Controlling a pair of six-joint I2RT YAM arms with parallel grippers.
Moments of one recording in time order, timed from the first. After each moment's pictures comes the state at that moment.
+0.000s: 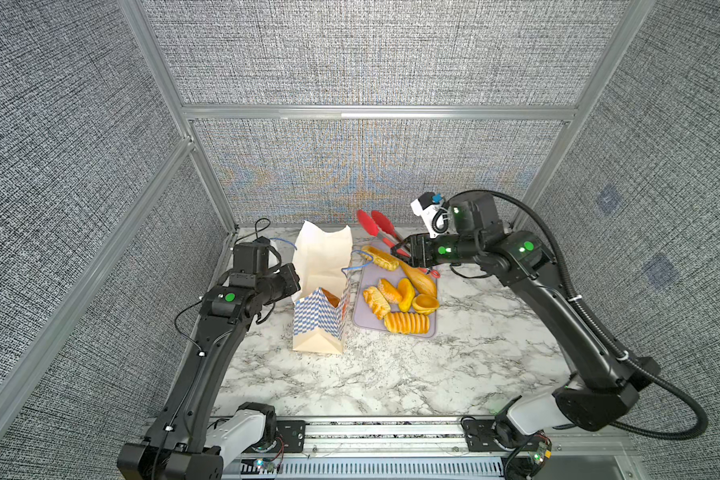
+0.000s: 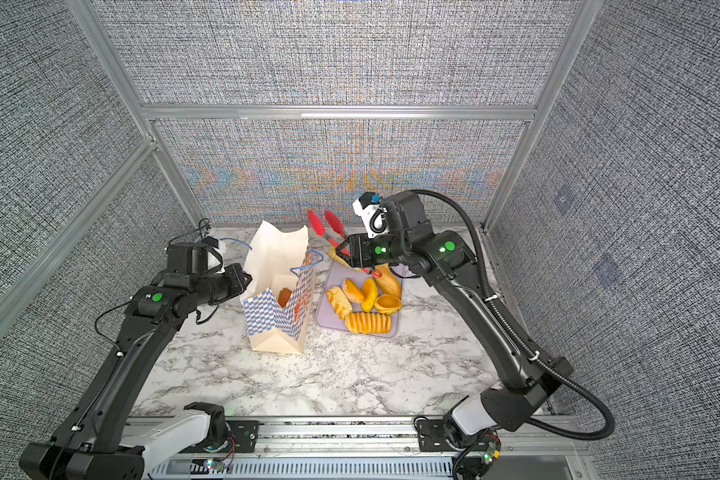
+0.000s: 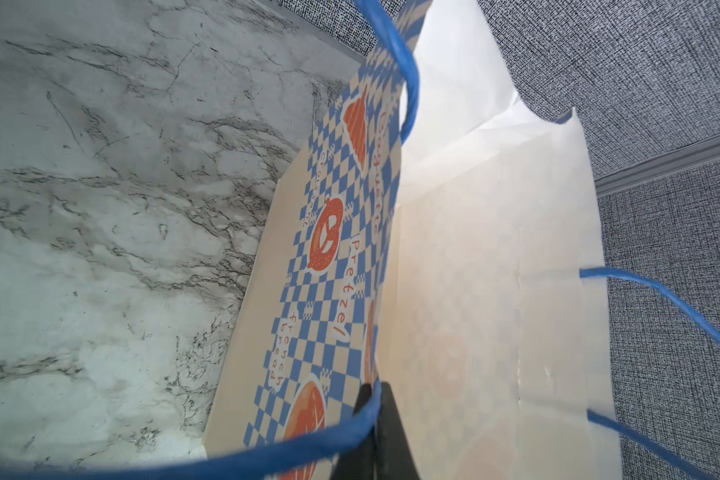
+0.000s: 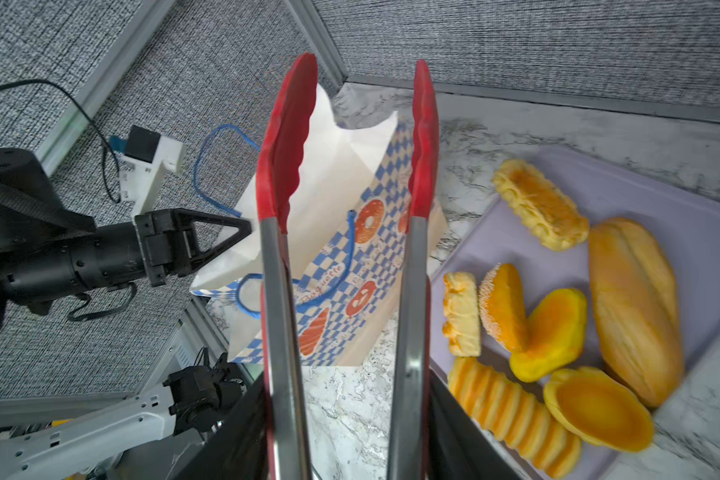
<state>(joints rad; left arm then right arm) -0.20 1.10 1.18 -0.82 0.23 -0.55 0.57 1.46 1.81 -0.95 -0.30 0.34</state>
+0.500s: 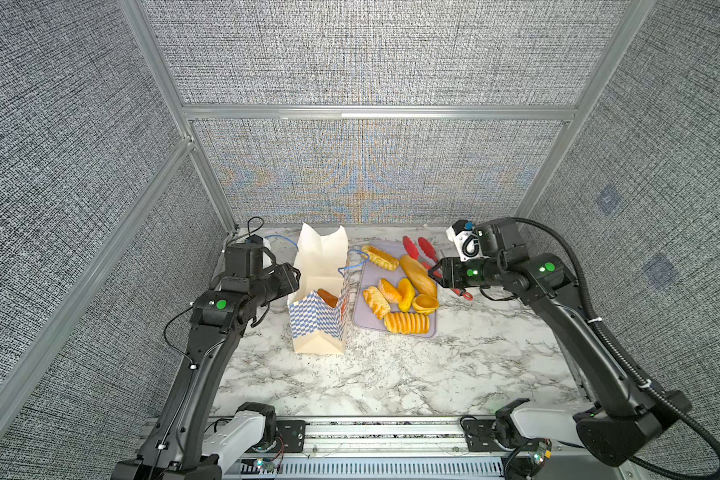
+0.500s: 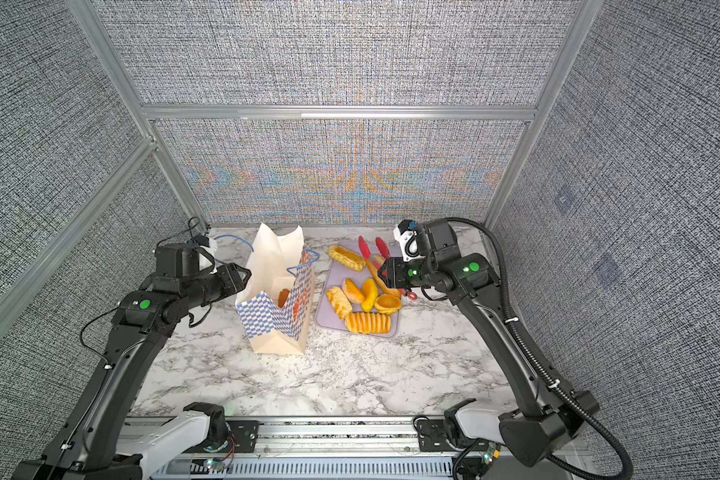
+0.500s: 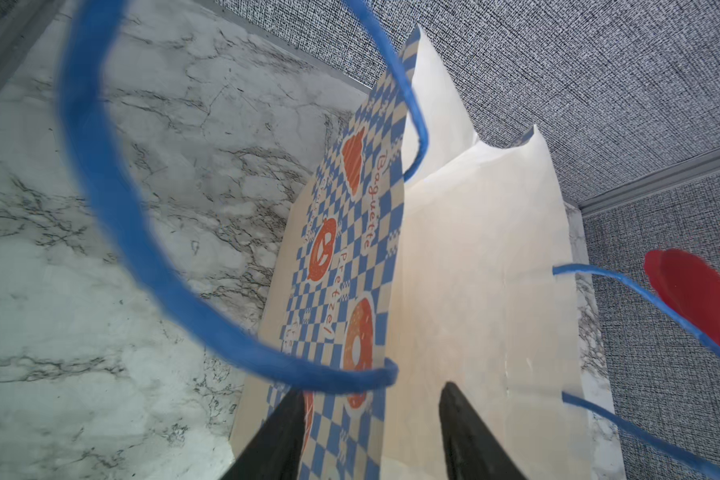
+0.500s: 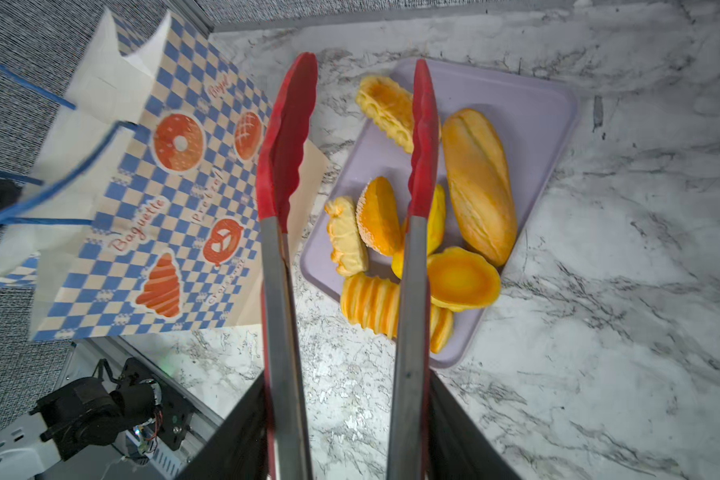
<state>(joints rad) -0.20 1.05 1.23 -0.87 0.16 -0.51 0.42 1.28 1.47 -1.02 -0.21 0.30</state>
